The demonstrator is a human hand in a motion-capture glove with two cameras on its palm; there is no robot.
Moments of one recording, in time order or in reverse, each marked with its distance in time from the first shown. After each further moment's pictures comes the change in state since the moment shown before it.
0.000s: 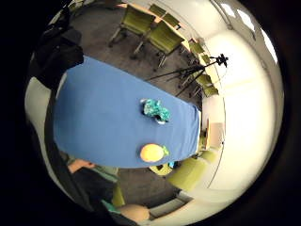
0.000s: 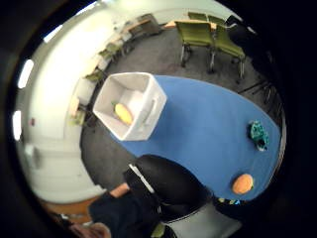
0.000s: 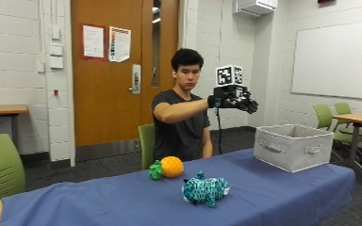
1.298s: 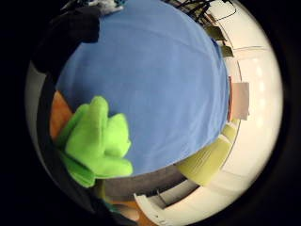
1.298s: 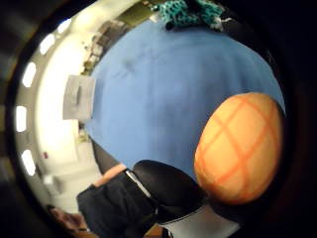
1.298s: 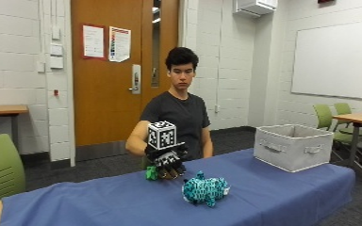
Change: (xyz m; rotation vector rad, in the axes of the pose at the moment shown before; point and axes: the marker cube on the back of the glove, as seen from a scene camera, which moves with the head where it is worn) arm 0.209 0.208 0.223 -0.241 -0.161 0.278
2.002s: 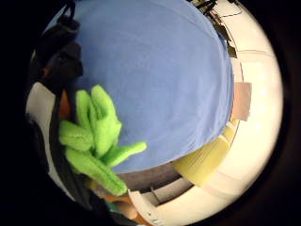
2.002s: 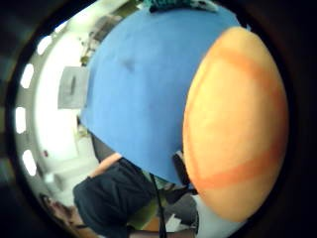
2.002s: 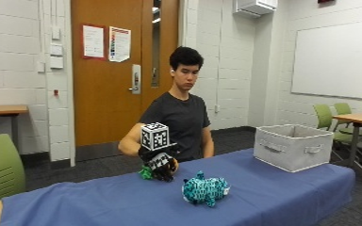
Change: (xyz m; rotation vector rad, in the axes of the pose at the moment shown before) arm 0.012 0.034 0.014 0.005 0.007 -0.037
